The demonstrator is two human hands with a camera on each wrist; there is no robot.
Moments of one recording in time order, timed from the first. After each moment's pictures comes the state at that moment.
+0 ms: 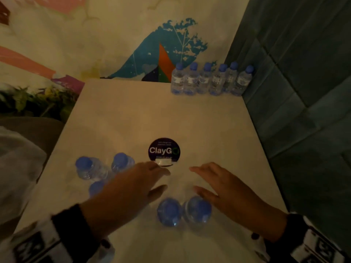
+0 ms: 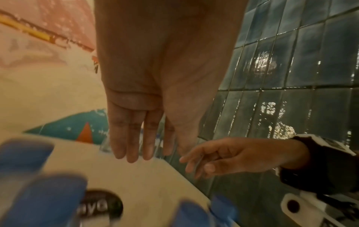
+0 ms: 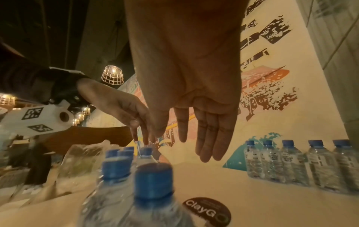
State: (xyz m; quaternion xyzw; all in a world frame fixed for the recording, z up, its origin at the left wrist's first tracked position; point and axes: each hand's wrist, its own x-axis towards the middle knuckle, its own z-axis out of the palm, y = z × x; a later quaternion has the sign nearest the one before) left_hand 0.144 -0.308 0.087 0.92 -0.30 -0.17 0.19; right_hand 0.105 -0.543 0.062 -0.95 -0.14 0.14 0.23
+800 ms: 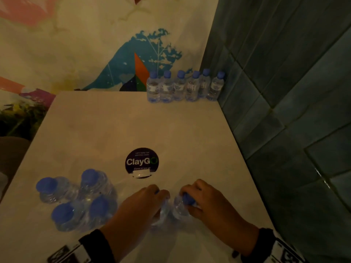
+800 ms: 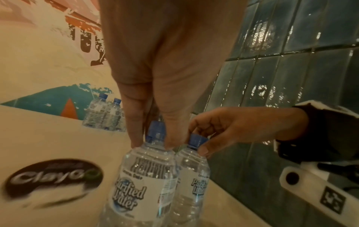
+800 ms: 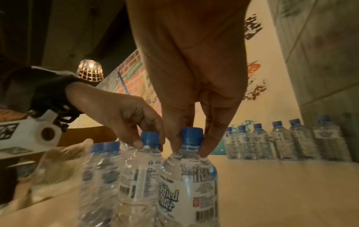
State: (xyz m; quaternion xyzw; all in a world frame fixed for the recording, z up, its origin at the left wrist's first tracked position) left_hand 0.143 -0.377 0.036 0.90 -0.34 -0.26 0.12; right_hand 0.091 -0.563 0.041 -0.96 -0.08 0.14 0.24
